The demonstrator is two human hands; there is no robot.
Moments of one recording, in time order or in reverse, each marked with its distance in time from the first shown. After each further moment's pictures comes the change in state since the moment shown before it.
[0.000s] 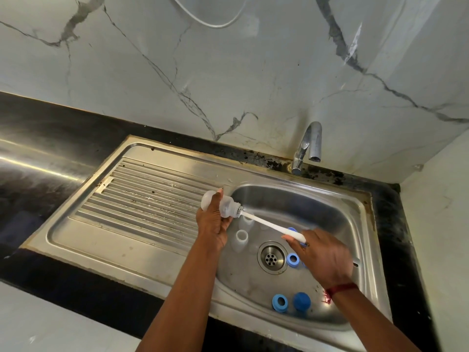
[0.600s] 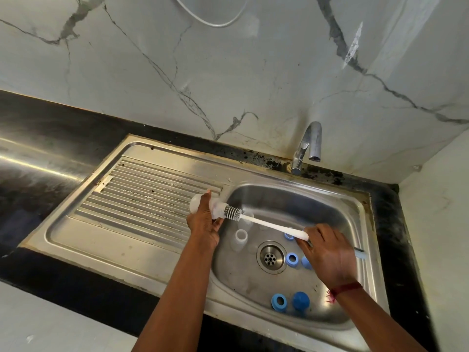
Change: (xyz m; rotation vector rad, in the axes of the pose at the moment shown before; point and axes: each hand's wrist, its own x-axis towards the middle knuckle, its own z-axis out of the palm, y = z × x) left_hand 0.007 0.011 -0.010 -0.052 0.133 0.004; right_hand -0.001 0.010 -0.005 -0.045 0.106 -0.131
